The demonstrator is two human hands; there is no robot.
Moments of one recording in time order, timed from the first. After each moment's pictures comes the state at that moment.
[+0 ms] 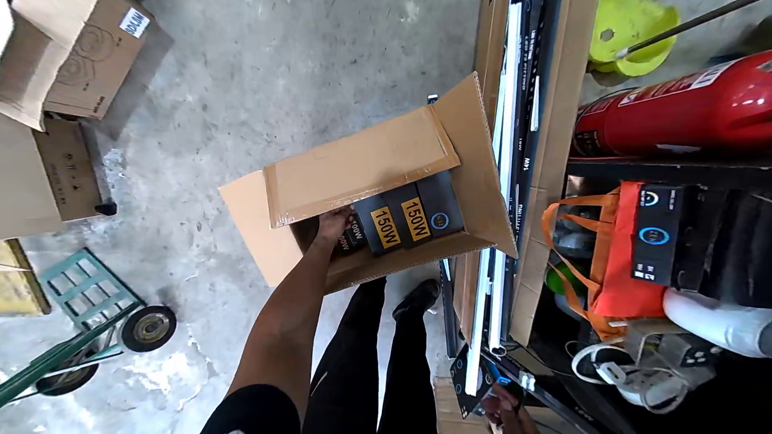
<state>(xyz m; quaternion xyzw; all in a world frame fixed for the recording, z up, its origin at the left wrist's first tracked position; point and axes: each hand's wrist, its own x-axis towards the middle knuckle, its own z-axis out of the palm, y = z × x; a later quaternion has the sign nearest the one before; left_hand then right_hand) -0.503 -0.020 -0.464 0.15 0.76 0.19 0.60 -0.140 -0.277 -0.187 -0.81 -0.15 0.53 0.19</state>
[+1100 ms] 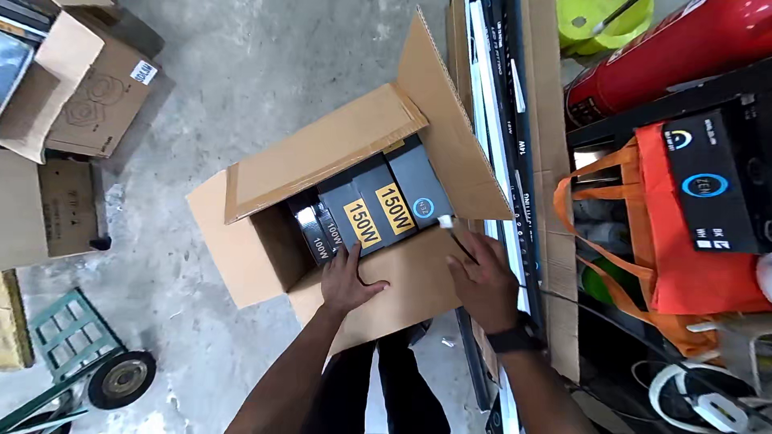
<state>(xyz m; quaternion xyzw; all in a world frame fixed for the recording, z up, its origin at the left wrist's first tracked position) -0.417 -0.185 -0.493 0.68 0.70 0.01 0.19 -0.132 -0.131 -0.377 -0.69 -0.61 0.30 0.23</state>
